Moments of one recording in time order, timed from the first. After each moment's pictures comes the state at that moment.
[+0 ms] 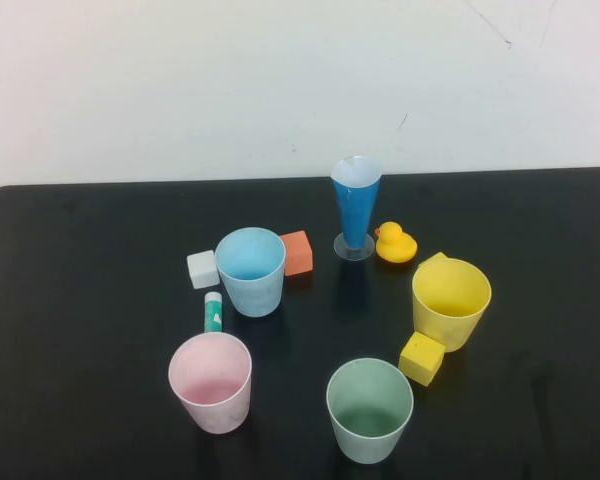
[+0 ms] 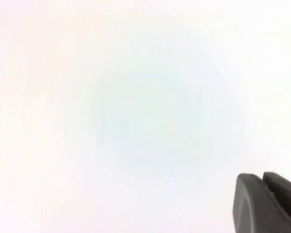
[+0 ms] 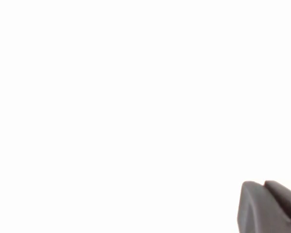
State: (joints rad) right arm -0.02 -0.01 0.03 -0.09 -0.29 -0.02; left arm -0.08 -0.01 0.02 -0.08 -0.54 -0.14
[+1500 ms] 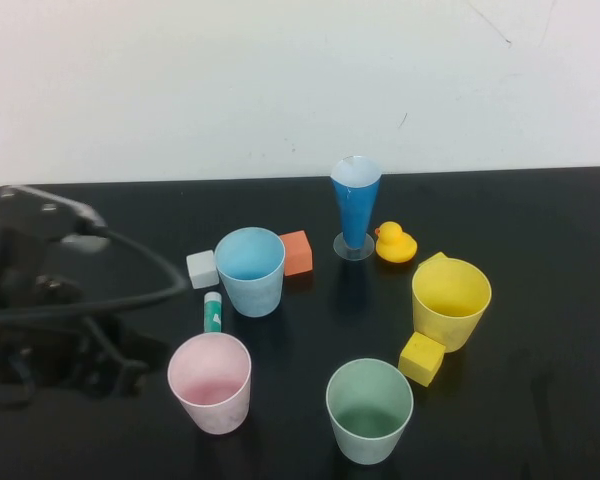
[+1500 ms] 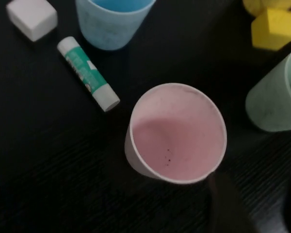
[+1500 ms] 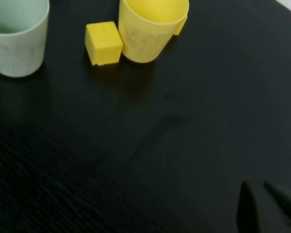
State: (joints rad) right arm -0.02 0.55 -0.50 0.39 0.81 -0.87; left arm -0.12 1.13 -0.81 -0.66 0.83 0.68
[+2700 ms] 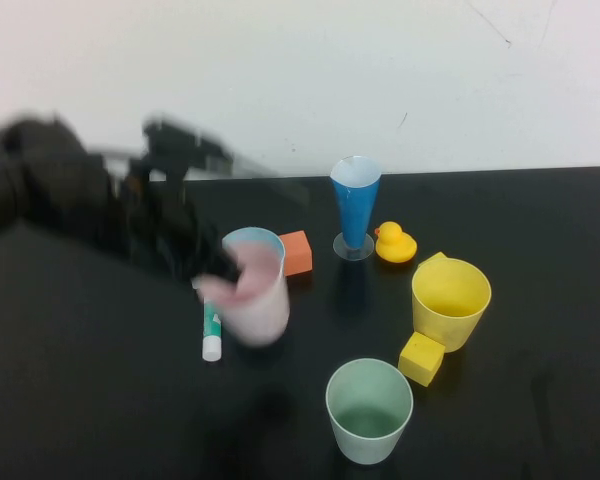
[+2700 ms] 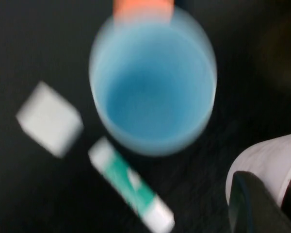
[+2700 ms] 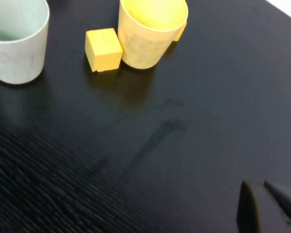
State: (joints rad) right arm -0.02 0.56 -0.49 0.41 0.79 -0.88; left arm -0.30 1.61 -1.19 -0.48 0.70 0.60
